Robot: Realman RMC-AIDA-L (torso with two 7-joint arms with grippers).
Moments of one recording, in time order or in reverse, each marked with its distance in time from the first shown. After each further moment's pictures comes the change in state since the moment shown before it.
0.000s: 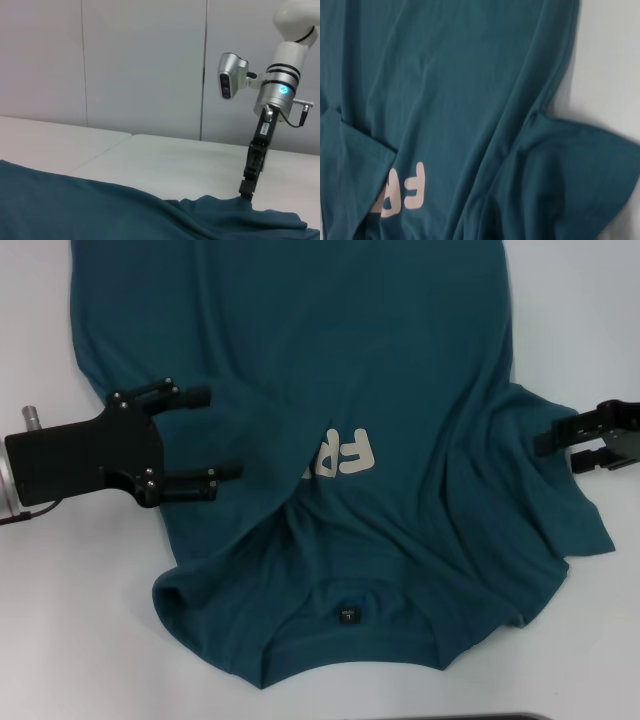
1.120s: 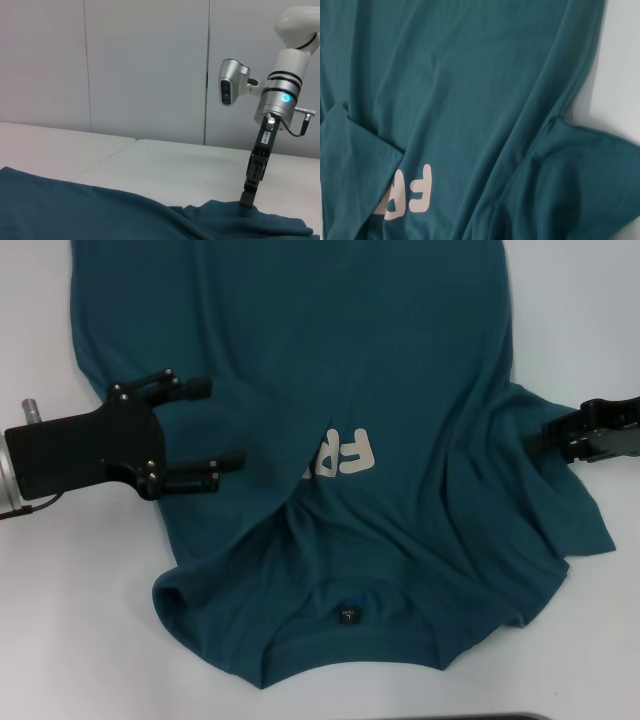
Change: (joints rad) left arm 0.005 -0.015 0.000 -0.035 -0.012 0.003 -0.012; right arm 0.010 0.023 -0.003 0.001 0.000 0.028 -0.035
